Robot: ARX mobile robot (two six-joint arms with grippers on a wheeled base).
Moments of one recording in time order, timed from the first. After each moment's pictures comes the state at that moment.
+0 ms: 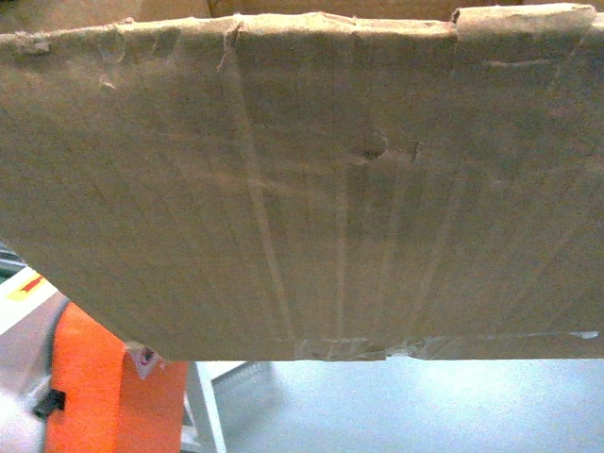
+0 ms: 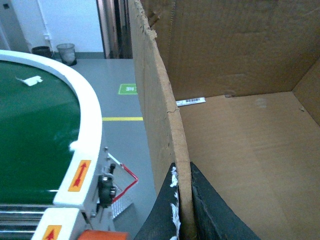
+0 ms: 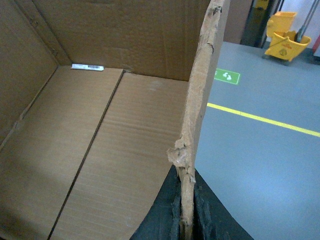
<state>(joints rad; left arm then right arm) -0.45 1.10 0.66 0.32 -0.28 -0.07 0.08 0.98 0.70 0.06 -0.20 -0.05</state>
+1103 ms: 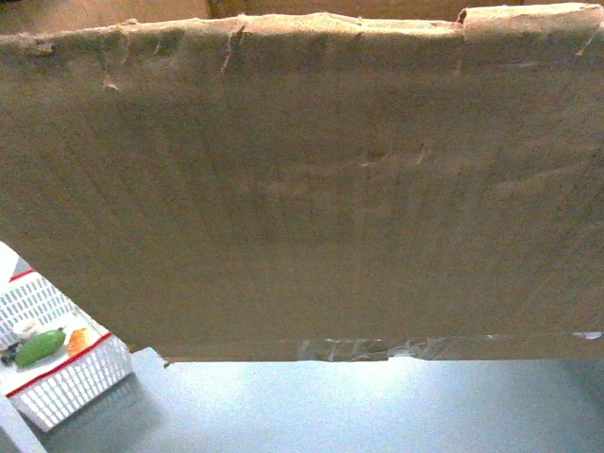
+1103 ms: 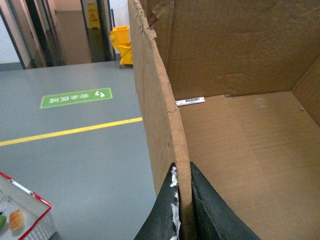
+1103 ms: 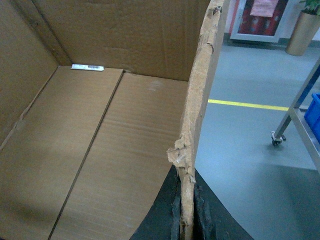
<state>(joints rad) -0.45 1.10 0.66 0.32 -0.28 -0.07 0.08 0.97 0.70 0.06 -0.20 -0.05</state>
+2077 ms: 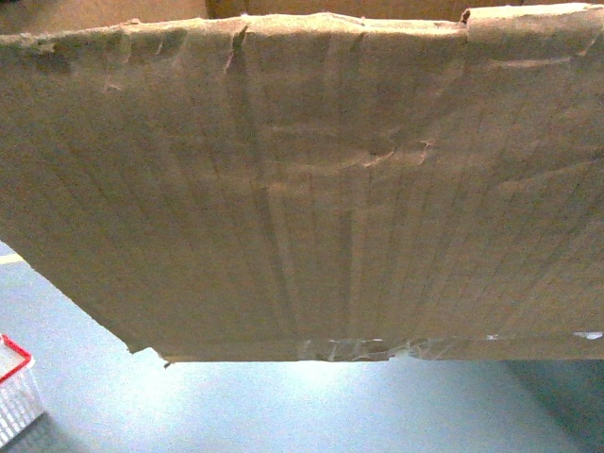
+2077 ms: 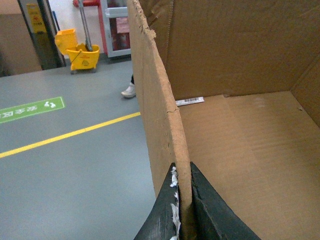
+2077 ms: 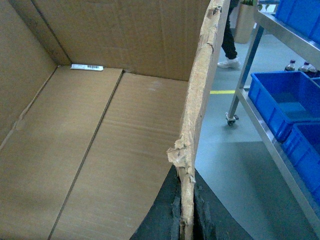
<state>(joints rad) -0.45 1.10 0.66 0.32 -0.28 -0.07 0.08 0.97 0.70 0.06 -0.20 -0.05</state>
